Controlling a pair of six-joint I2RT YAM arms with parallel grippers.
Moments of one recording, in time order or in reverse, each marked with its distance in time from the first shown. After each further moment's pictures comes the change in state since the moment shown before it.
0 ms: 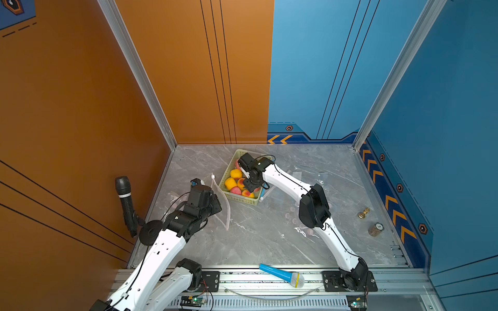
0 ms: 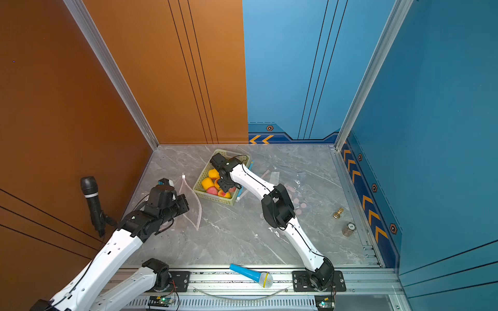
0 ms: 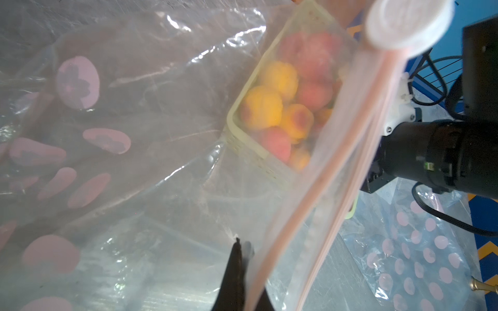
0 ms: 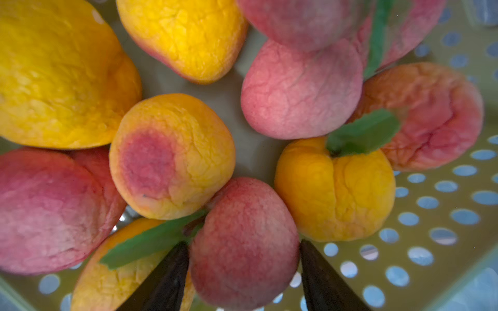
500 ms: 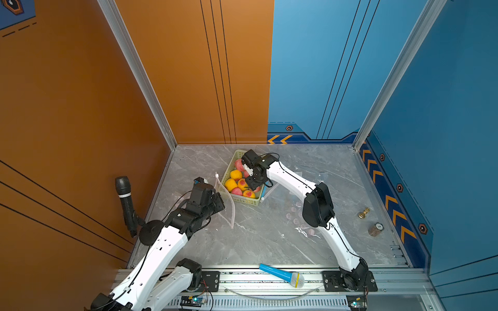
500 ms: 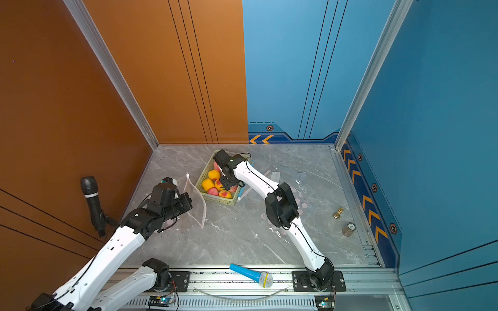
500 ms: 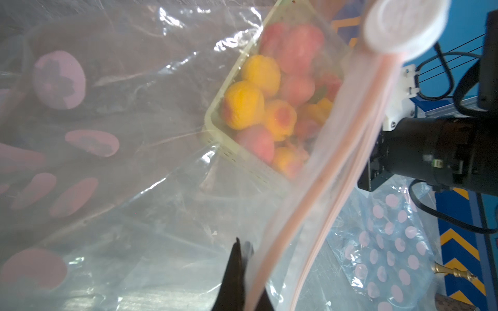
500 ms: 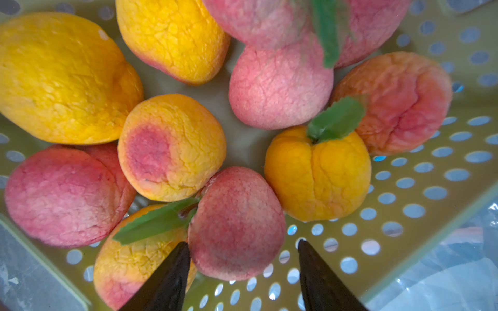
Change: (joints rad) left arm -0.017 0.032 0.006 0.051 0.059 -0.051; right arm -0.021 -0.029 -0.015 -0.007 -0.055 -0.002
